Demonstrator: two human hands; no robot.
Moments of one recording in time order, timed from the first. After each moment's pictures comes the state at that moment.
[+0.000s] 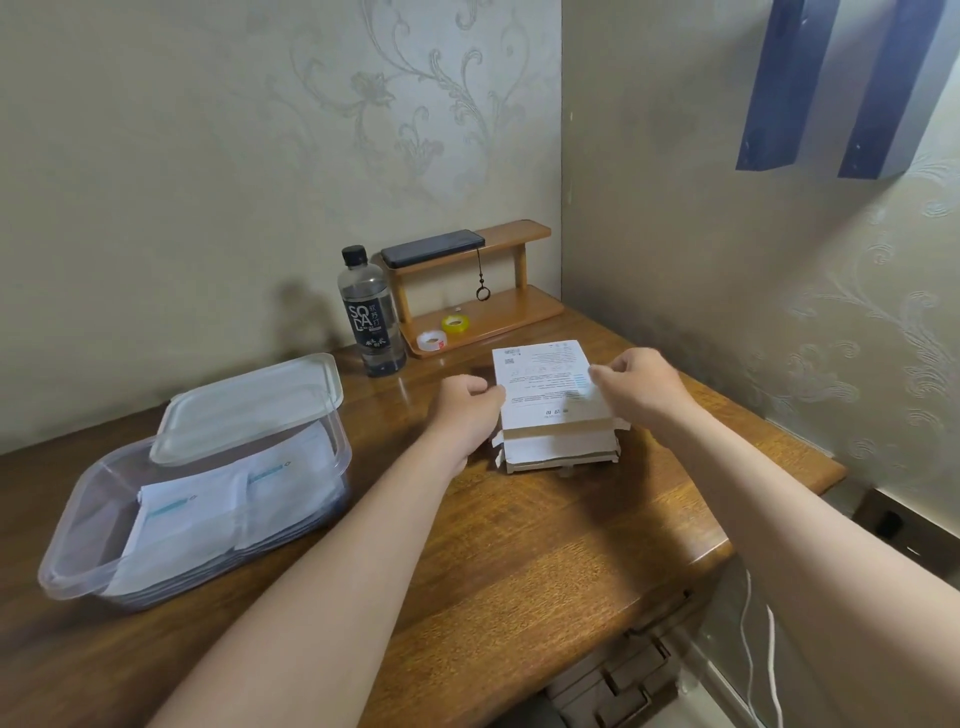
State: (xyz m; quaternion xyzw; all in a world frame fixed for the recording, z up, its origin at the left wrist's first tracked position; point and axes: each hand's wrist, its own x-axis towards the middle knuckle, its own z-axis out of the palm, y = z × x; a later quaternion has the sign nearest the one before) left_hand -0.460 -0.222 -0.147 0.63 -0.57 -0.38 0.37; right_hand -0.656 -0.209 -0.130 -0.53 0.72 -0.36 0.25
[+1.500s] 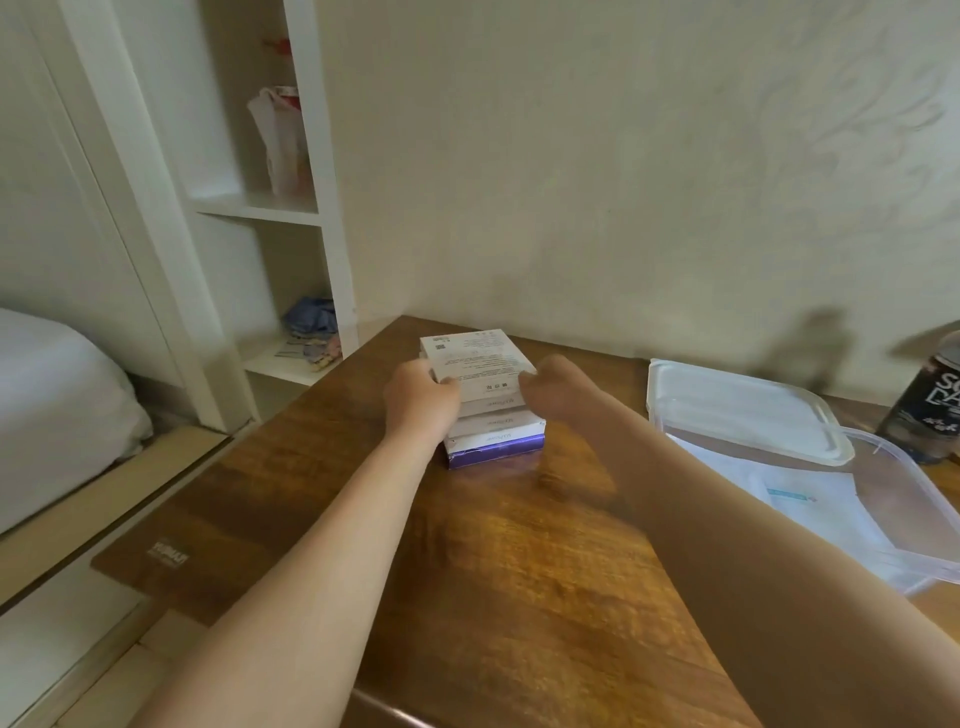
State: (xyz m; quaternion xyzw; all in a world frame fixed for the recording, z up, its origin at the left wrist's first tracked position) left_hand 0.041 0.003 -0.122 0.81 -0.24 -0.06 0.53; right_hand -0.055 -0.121 -0.101 -0.82 0.41 -0.11 0.37
